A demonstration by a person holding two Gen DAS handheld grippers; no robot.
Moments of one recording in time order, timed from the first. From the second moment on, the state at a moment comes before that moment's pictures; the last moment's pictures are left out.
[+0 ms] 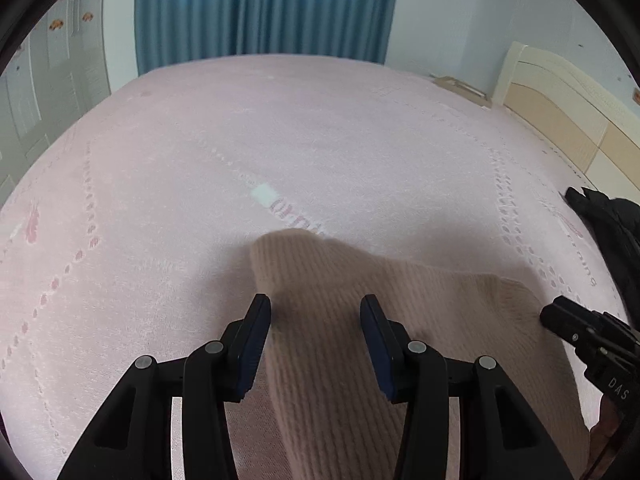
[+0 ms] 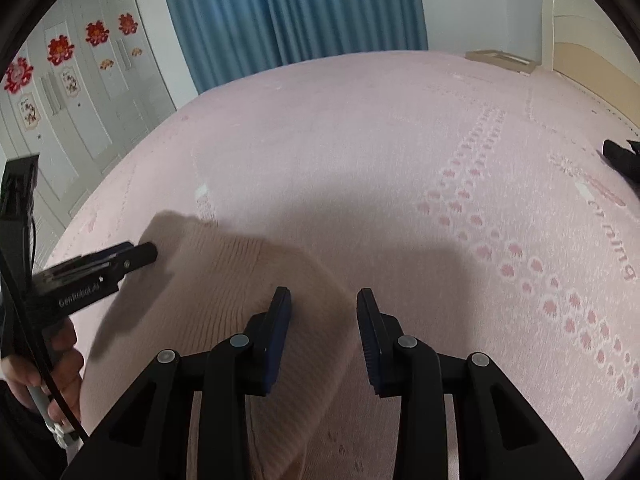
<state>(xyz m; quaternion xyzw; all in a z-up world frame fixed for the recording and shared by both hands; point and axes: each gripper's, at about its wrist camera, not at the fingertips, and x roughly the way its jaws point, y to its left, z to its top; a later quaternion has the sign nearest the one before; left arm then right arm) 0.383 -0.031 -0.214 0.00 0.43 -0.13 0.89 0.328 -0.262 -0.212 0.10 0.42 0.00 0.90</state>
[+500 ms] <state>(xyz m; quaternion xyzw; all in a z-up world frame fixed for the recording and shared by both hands) 0.346 -0.002 -0.219 -0.06 0.44 -0.14 0.88 0.299 -0.291 -0.209 0.17 0.42 -0.01 0.89</state>
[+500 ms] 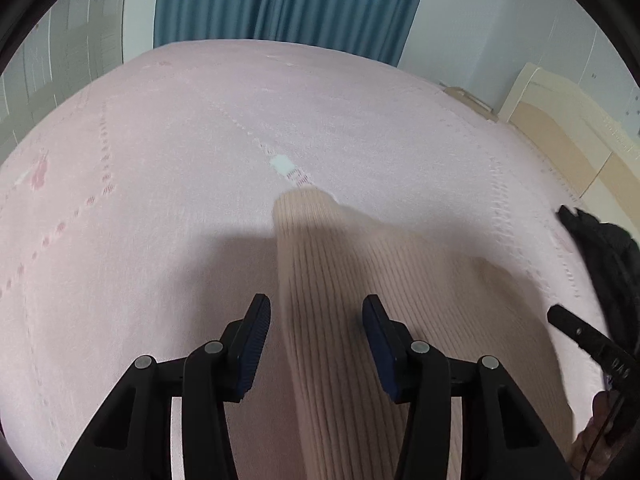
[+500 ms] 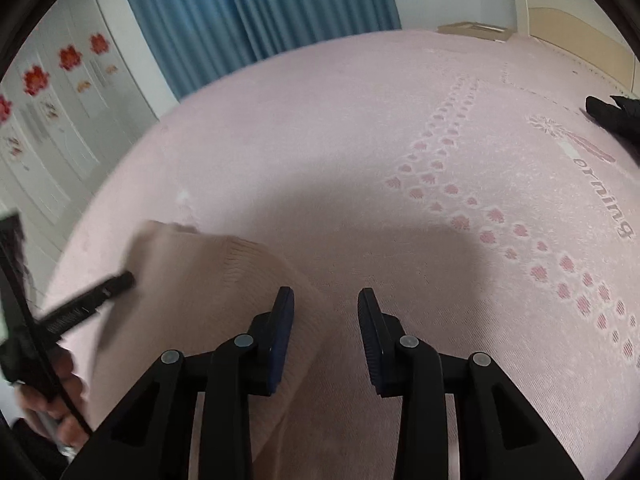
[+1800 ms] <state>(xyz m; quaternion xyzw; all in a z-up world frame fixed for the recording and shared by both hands) 0.291 0.005 -0.220 -0.08 0.46 -0.14 0.87 0.282 -0.228 -0.221 0.04 0.42 0.04 0.91</state>
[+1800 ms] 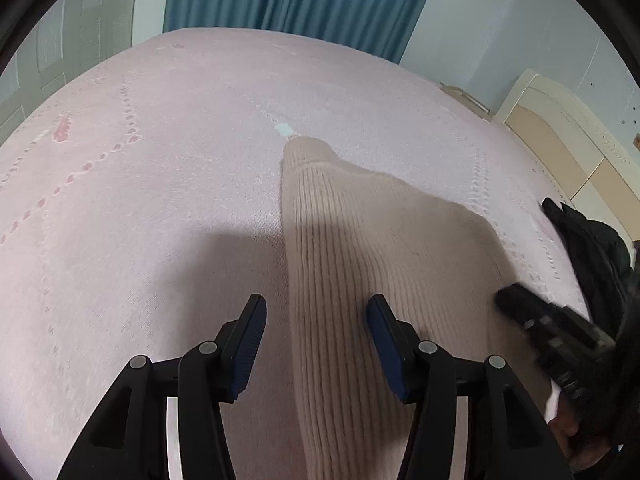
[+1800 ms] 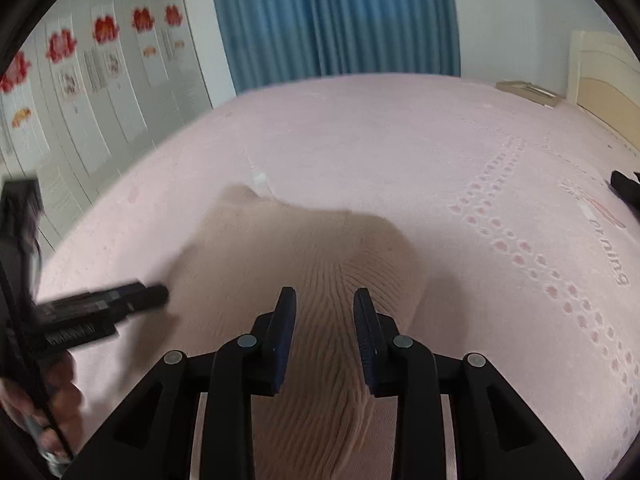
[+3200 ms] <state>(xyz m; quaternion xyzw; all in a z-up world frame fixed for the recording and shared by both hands) 0.267 -0.023 -0.236 -0.01 0.45 -0.13 0.88 0.264 -0.212 -0.245 0.02 0.42 0.06 0.90</state>
